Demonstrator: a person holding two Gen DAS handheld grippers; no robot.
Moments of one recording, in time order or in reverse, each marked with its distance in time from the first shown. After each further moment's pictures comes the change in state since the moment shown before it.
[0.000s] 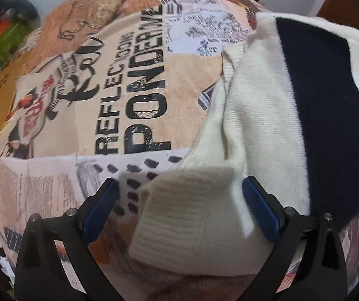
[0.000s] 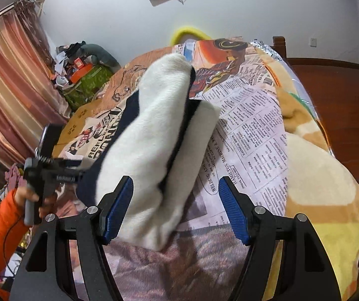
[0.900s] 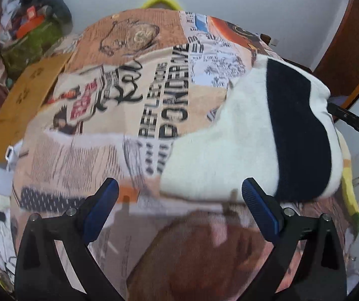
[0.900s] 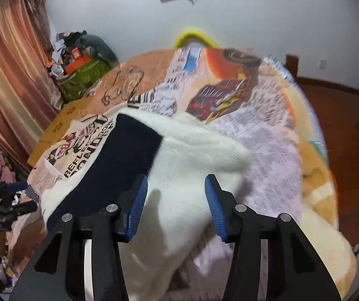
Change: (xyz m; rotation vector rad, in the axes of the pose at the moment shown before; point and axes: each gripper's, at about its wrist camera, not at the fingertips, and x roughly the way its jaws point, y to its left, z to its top) left arm -0.083 0.008 -0.049 -0.129 -0.163 0.024; right arm 0.066 -0.005 0.054 -0.129 -0.010 -0.076
